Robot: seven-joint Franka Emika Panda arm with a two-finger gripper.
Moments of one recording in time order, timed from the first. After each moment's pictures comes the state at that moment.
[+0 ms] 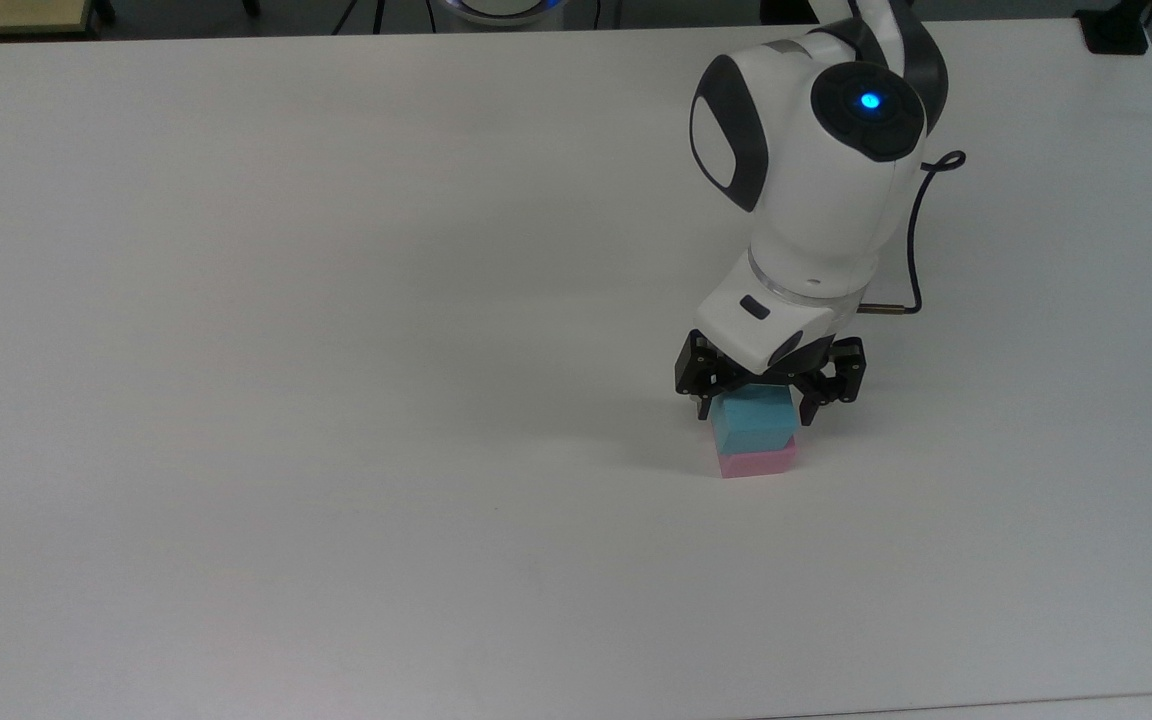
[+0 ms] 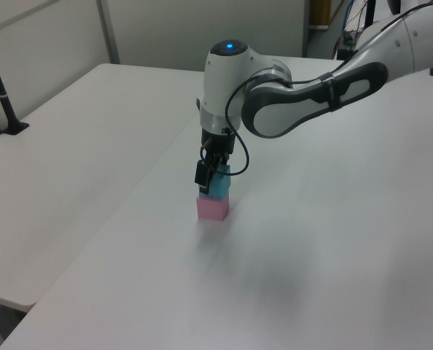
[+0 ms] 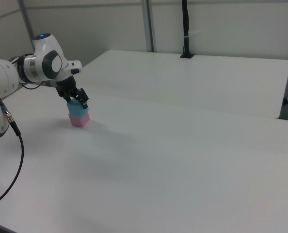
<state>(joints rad) 0.45 0.78 -0.12 -1.10 -0.02 2.06 0.41</state>
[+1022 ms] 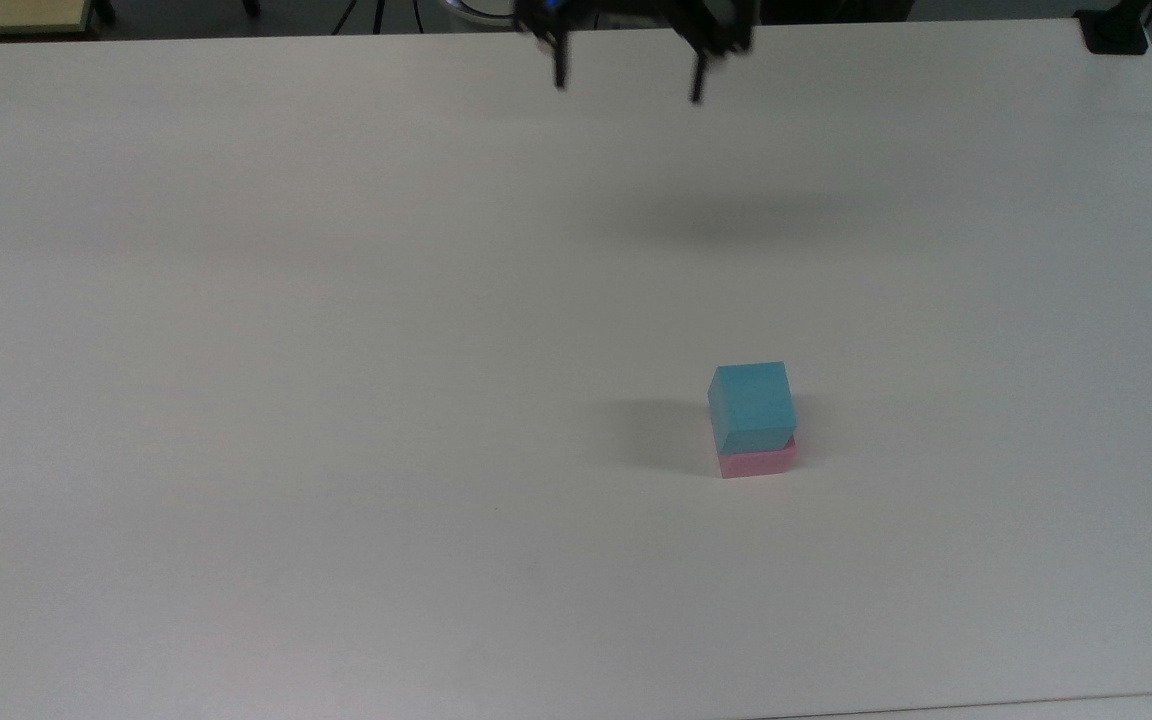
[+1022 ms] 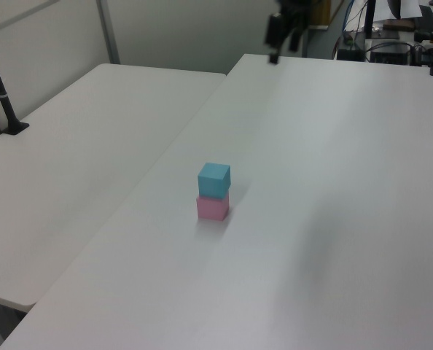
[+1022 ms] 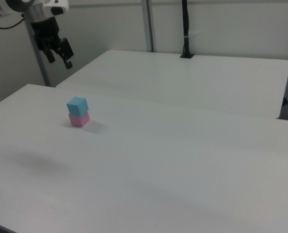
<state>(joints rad) 0.19 0.15 0.03 -1.35 -0.02 1.65 0.37</state>
